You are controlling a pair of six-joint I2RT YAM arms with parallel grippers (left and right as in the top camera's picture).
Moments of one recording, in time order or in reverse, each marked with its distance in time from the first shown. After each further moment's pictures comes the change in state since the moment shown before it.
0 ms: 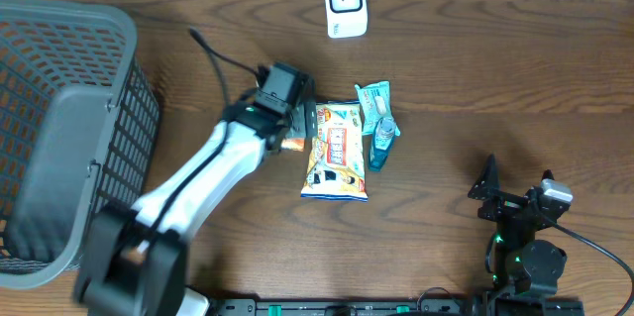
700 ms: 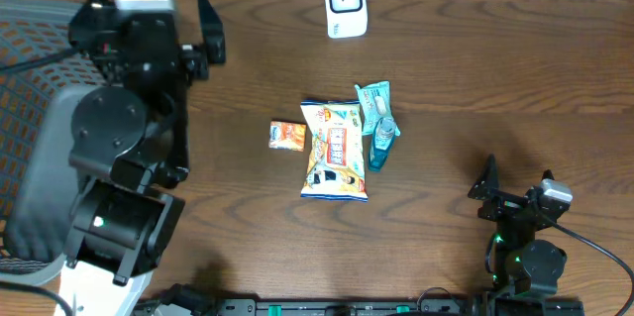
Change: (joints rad) left arm 0.105 -0.614 0.154 0.387 -0.301 0.729; right arm 0.000 0.000 0.000 0.000 0.000 0.000
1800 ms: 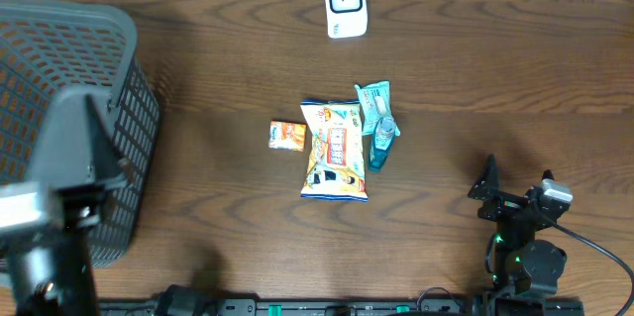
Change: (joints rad) left arm 0.110 -0.499 -0.073 -0.084 0.097 0.117; right arm 0.000 0.000 0.000 0.000 0.000 0.000
